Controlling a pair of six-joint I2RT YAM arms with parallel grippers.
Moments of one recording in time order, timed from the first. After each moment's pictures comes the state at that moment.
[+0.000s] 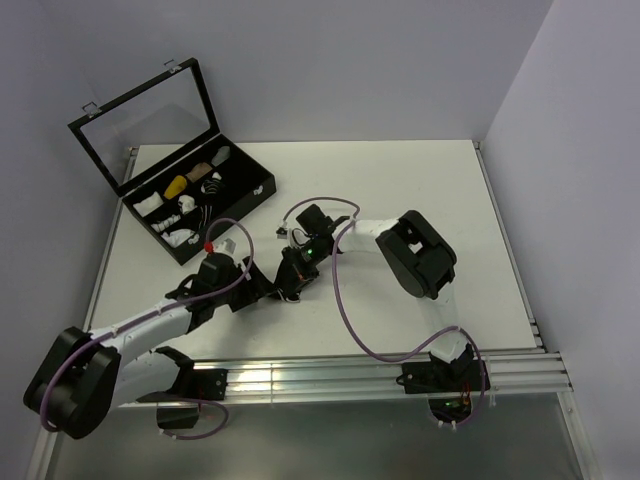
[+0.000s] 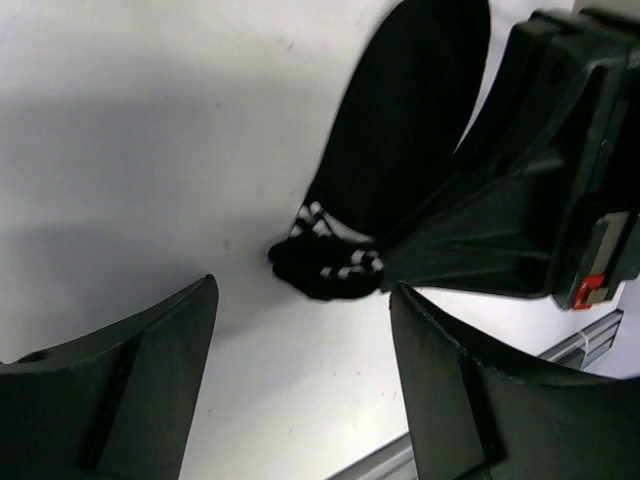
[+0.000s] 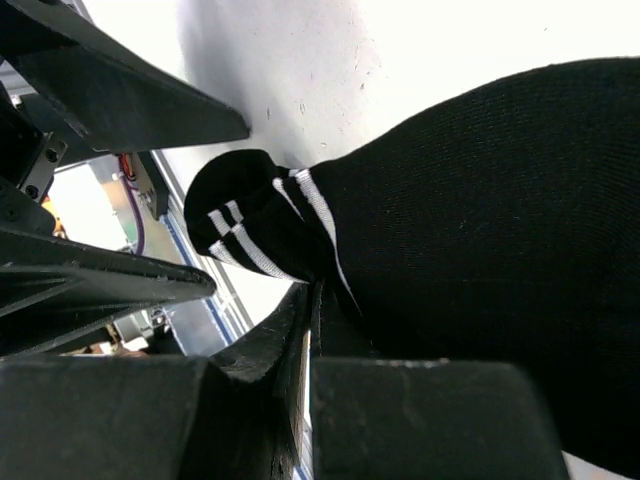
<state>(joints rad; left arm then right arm) -0.51 1.10 0.33 0.02 0.13 -0.92 0.72 2.12 1.31 -0.33 -0.84 0.36</state>
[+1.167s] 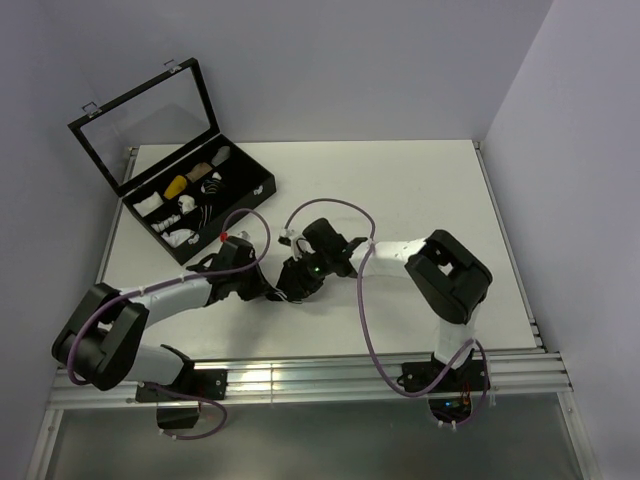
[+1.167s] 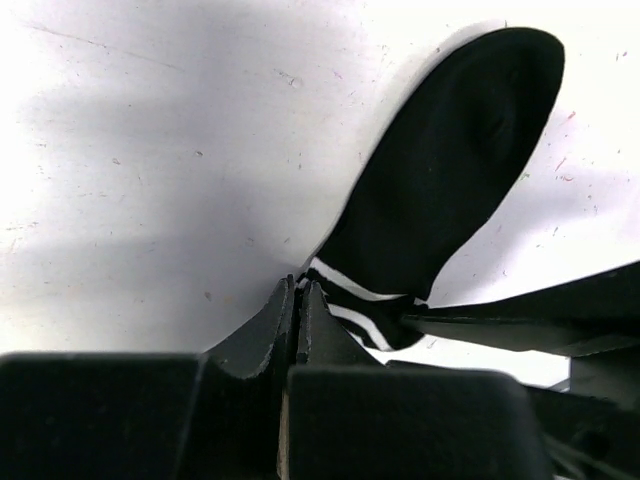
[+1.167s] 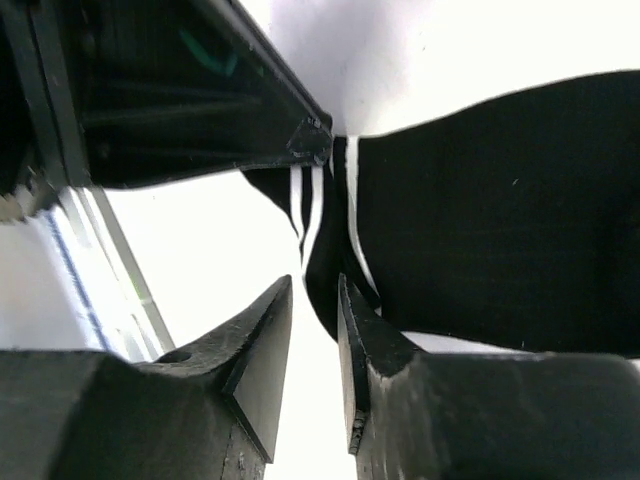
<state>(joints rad) -0.54 1.37 0.54 -0.09 0.10 -0.90 0.80 1.84 1.00 -0.06 -0.56 0.22</state>
